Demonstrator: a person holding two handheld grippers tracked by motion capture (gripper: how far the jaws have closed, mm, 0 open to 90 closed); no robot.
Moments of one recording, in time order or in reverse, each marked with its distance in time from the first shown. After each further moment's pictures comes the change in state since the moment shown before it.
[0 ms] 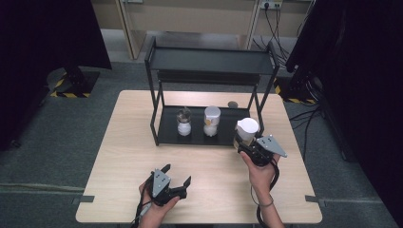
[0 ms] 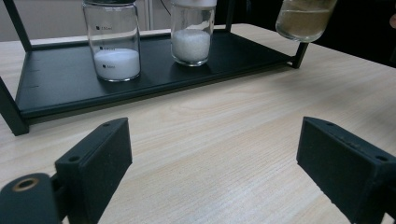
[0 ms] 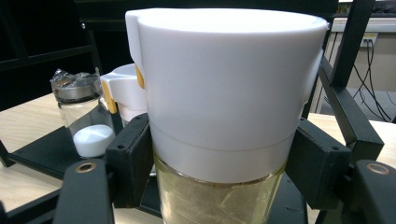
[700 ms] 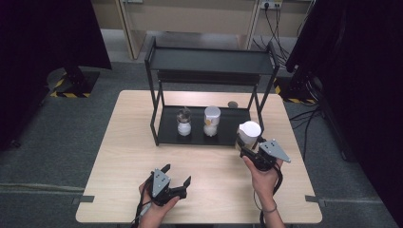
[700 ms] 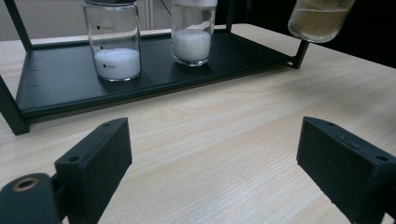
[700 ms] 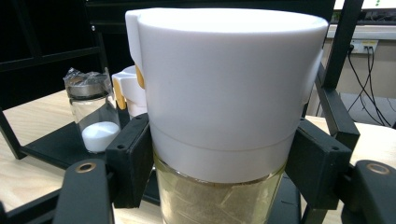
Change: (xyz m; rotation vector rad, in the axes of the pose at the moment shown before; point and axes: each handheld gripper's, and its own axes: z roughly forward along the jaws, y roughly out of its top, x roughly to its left) left arm 0.000 0.000 0.000 0.000 0.001 -0.003; right arm 0.000 -0.001 -0.016 -0.016 0.012 -0.020
